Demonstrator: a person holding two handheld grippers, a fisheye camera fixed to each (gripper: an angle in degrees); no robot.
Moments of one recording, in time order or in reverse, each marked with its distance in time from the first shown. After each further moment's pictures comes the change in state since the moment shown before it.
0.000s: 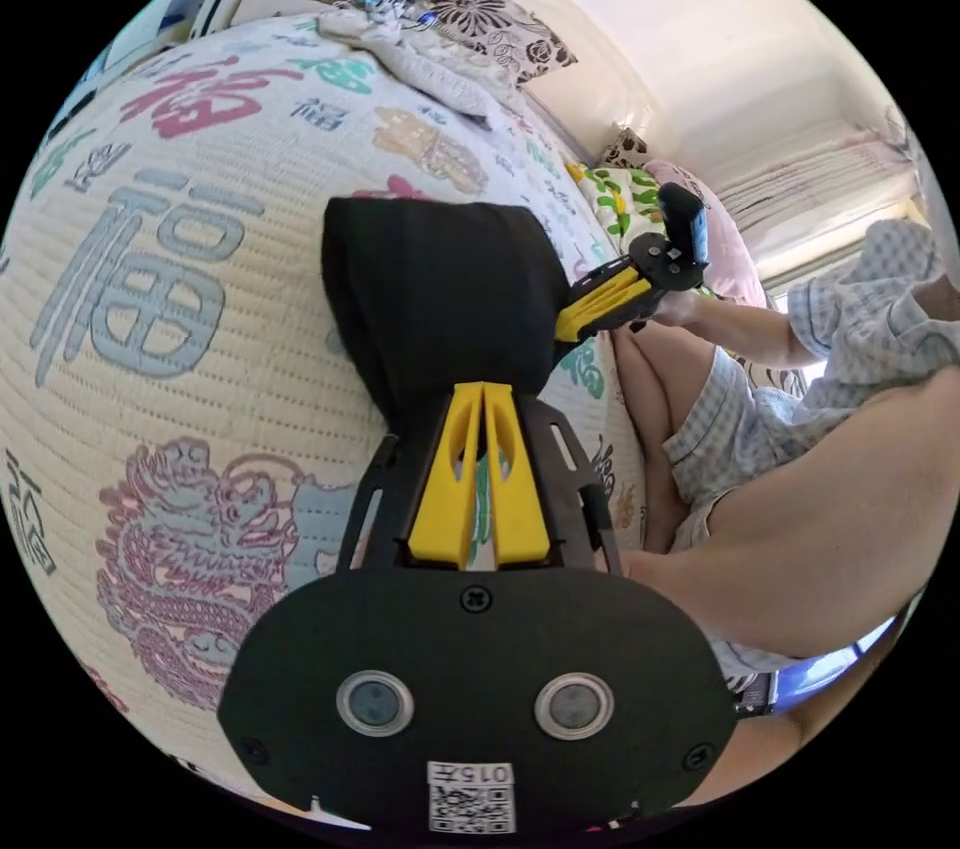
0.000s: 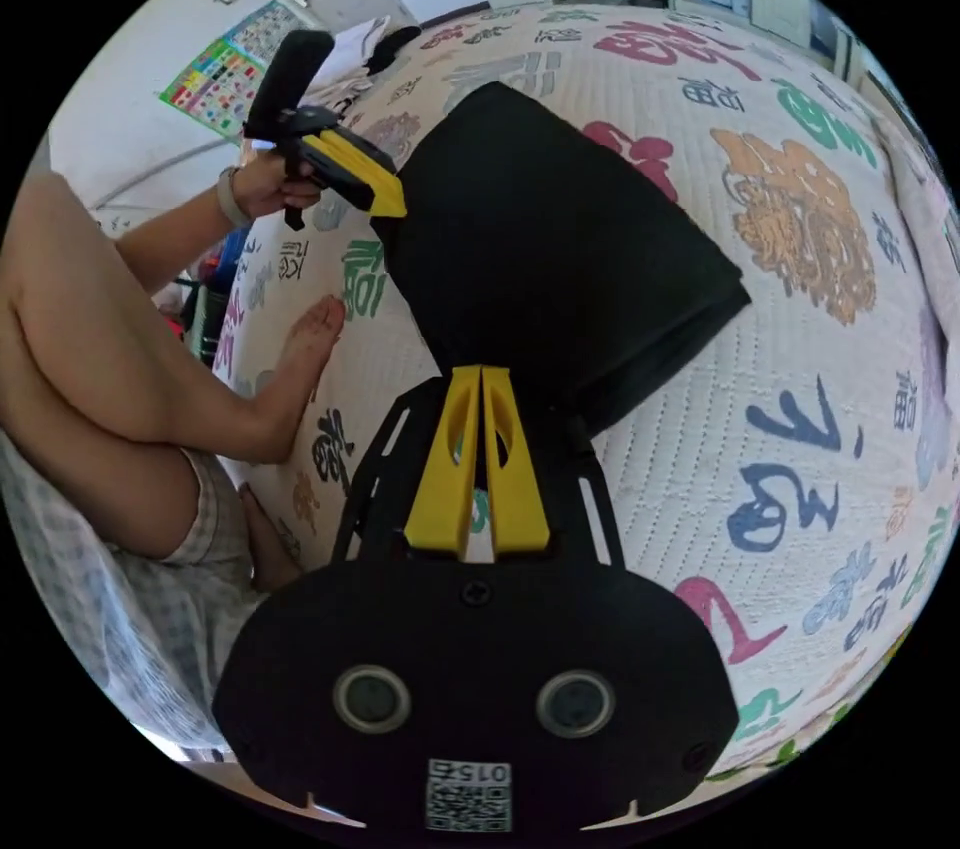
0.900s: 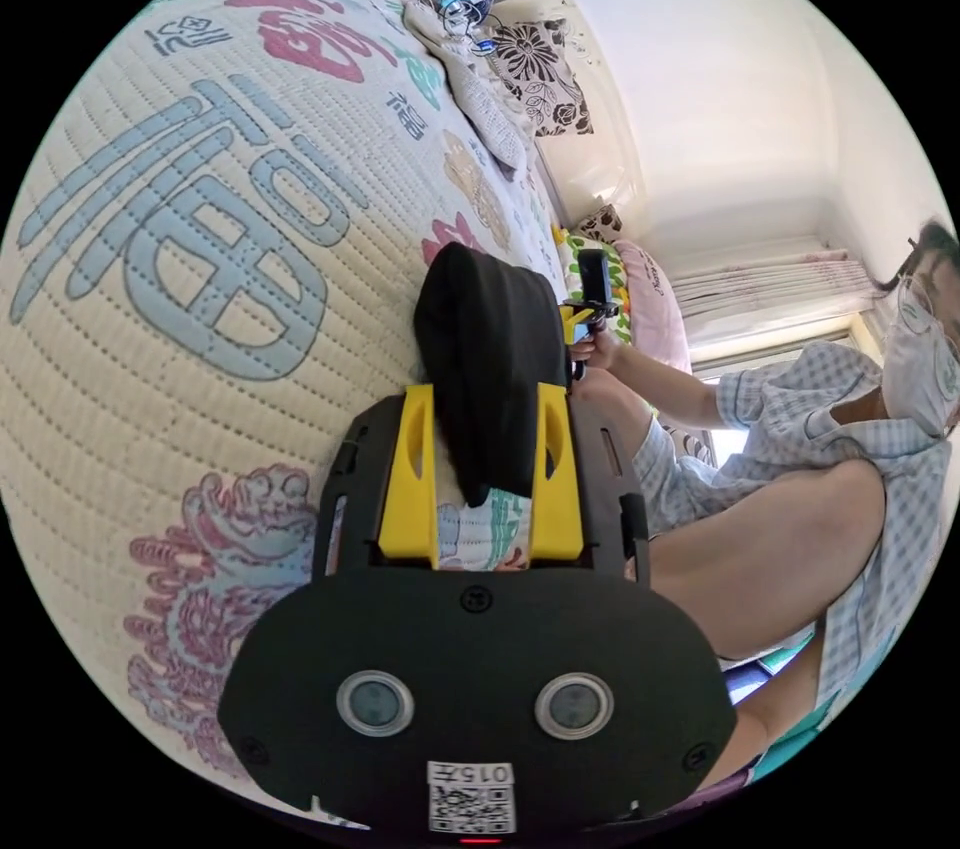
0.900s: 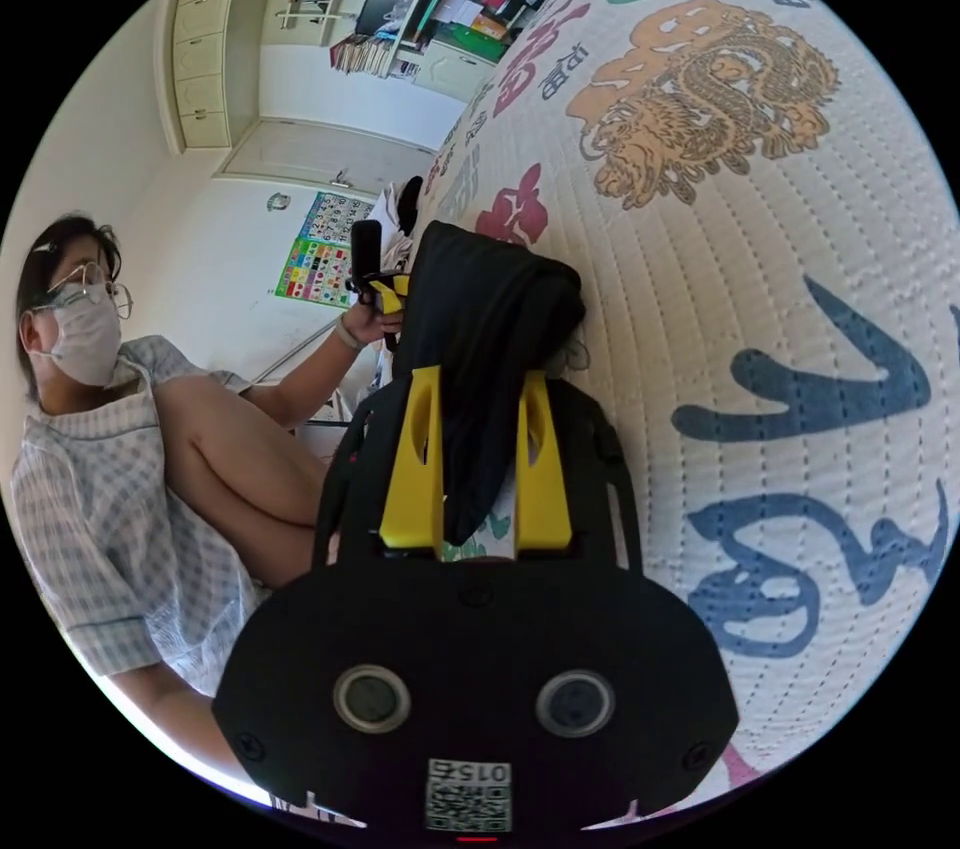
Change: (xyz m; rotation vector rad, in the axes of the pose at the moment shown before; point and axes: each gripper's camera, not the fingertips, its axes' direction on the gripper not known) left arm -0.081 0.050 -0.127 0.096 0.281 -0.182; right arm 0.140 -0.081 0.067 0.271 -0.594 0.261
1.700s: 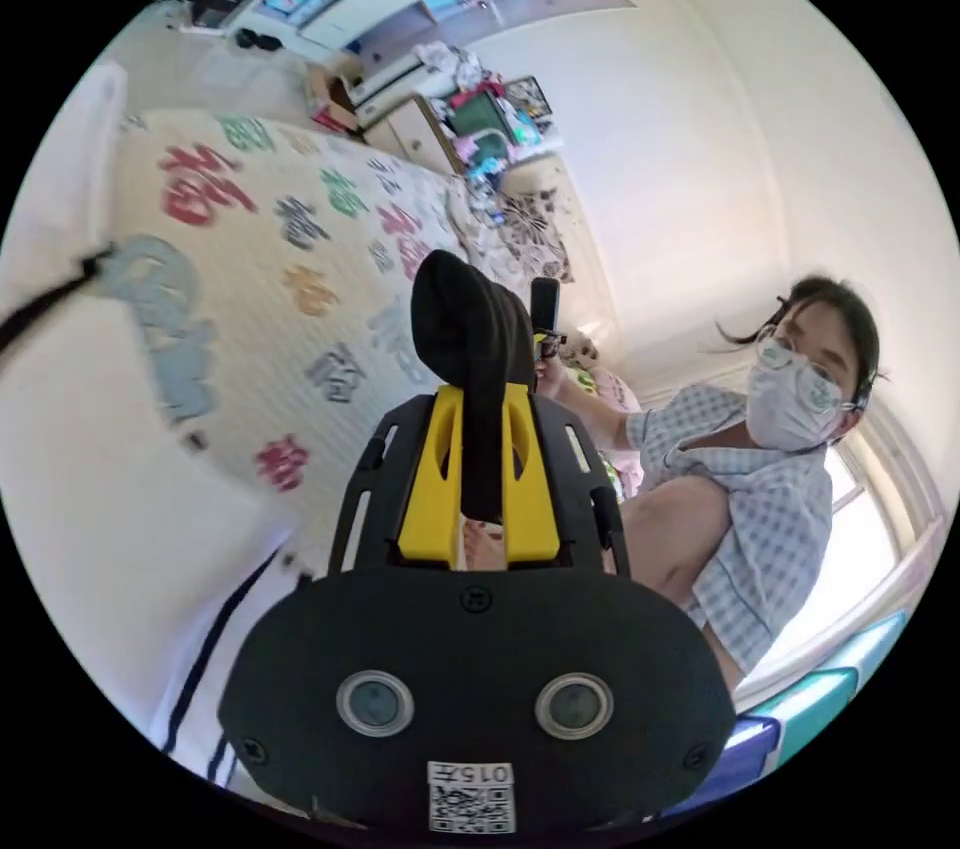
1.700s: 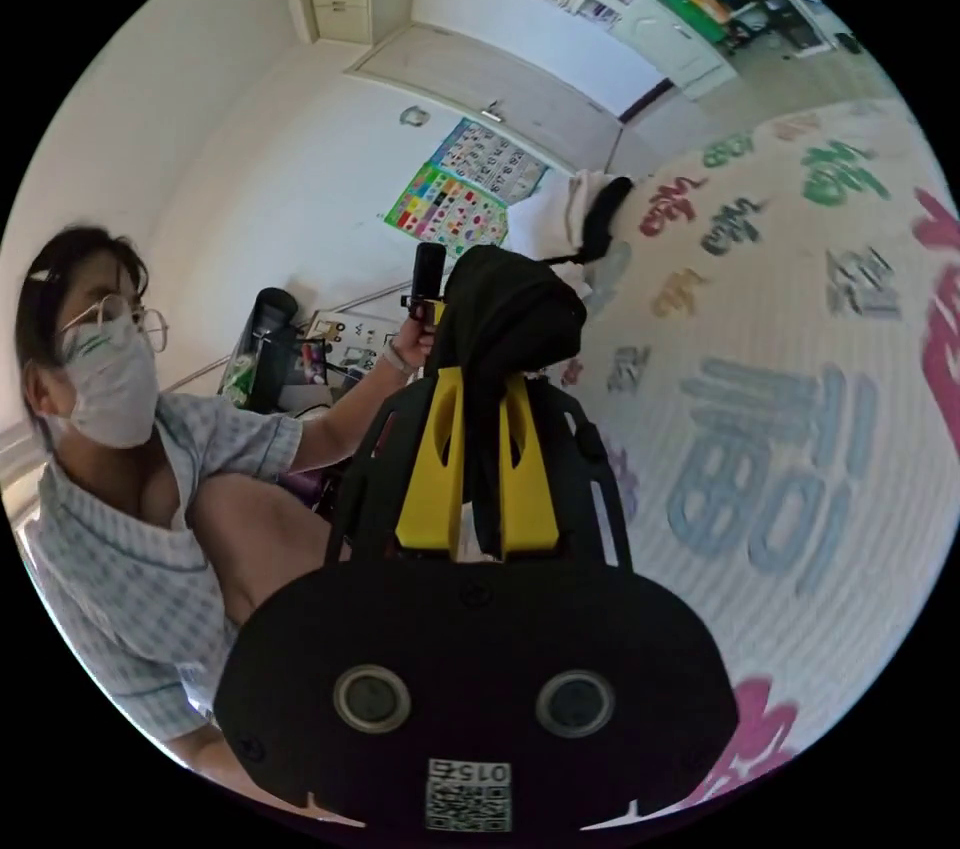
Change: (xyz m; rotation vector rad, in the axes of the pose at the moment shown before) left arm 0.079 0.179 -0.342 0.422 -0.065 -0.097; right arm -0.150 -0.281 0.278 -0.206 -0.253 -0.408
